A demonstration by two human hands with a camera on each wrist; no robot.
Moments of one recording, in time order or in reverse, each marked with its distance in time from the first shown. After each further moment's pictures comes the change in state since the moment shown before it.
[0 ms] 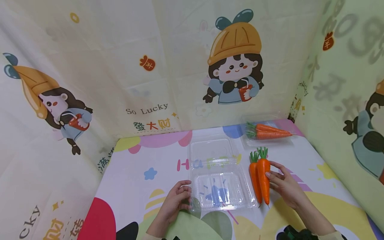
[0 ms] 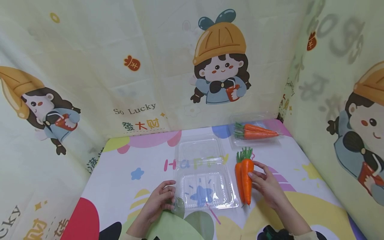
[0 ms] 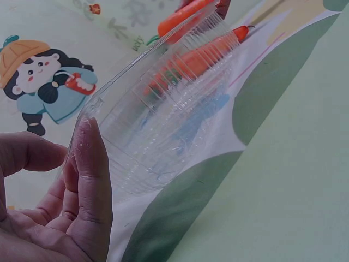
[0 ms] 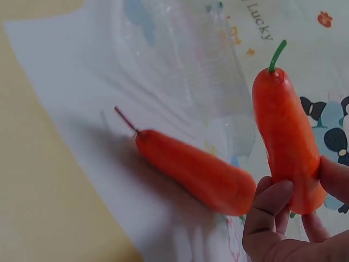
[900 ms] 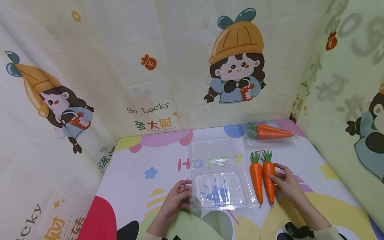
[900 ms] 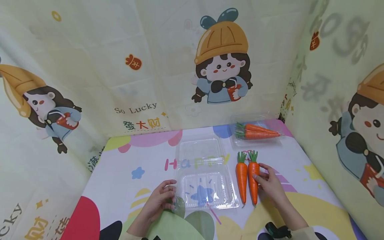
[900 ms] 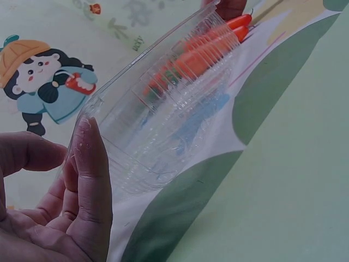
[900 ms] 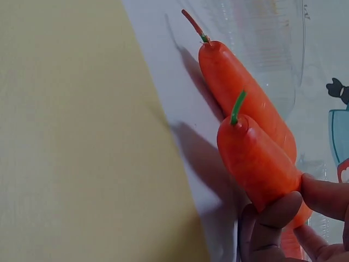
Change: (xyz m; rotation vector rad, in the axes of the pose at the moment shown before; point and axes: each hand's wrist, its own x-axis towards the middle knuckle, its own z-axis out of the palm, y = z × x) left_hand 0.000 0.000 -0.001 0.008 -0.004 -0.001; right_hand 0.016 0.015 -0.011 -0.345 0.126 0.005
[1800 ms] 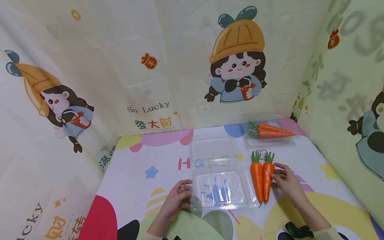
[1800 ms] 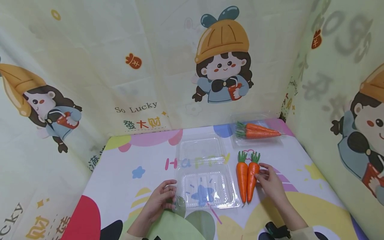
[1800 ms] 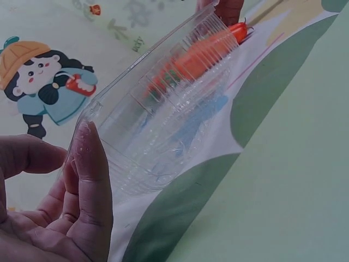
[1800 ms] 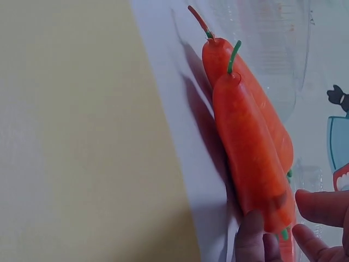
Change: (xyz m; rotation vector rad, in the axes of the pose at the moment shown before) left_hand -0.003 0.000 0.002 -0.006 0.004 0.012; right_hand 0.000 0.000 0.002 -0.092 0.047 -0.085
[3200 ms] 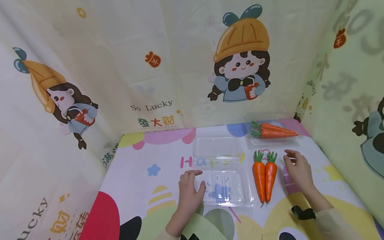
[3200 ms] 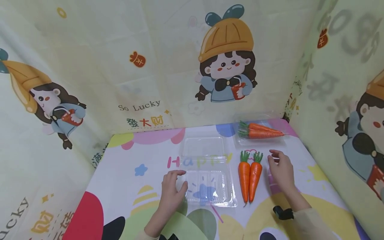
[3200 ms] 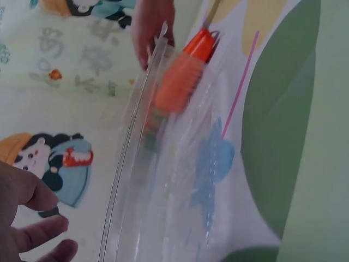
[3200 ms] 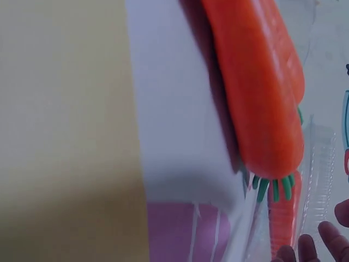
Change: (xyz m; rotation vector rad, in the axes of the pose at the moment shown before) left_hand -0.002 0.019 0.074 0.920 0.471 0.564; right_hand 0.035 -0.007 -0.028 -0.243 0.370 -0.242
